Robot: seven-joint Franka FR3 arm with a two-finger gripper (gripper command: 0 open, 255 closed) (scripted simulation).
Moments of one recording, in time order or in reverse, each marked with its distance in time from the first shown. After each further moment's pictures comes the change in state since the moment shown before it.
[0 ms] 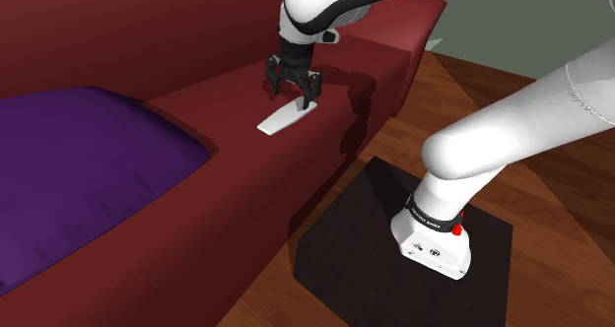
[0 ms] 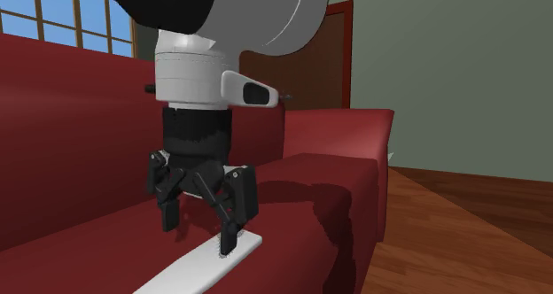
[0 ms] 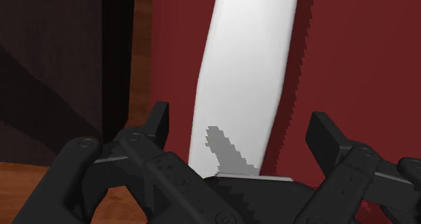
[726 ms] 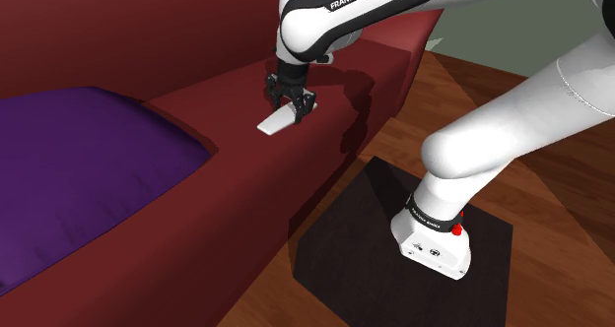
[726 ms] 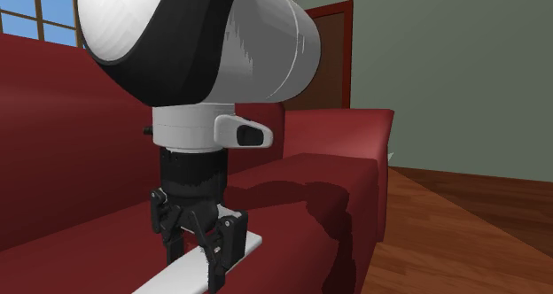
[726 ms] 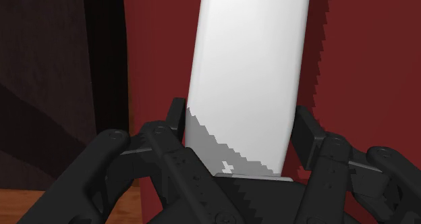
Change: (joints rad) arm -0.028 0.066 0.063 -0.063 -0.002 0.135 0.080
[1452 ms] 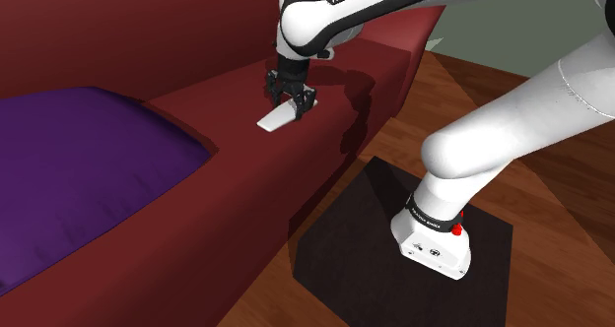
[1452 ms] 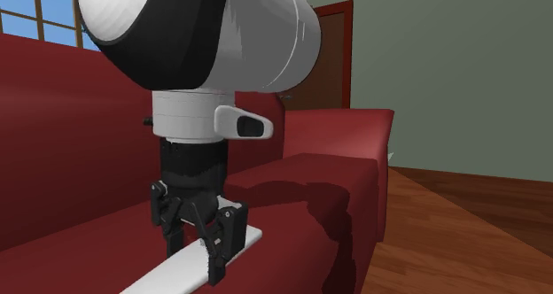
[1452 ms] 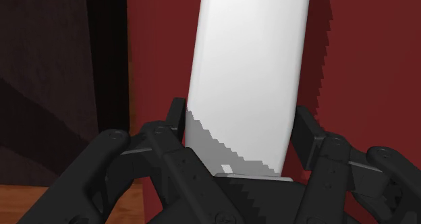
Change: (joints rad) arm 0.001 -0.013 -0.010 0.016 0.000 -0.029 -0.004
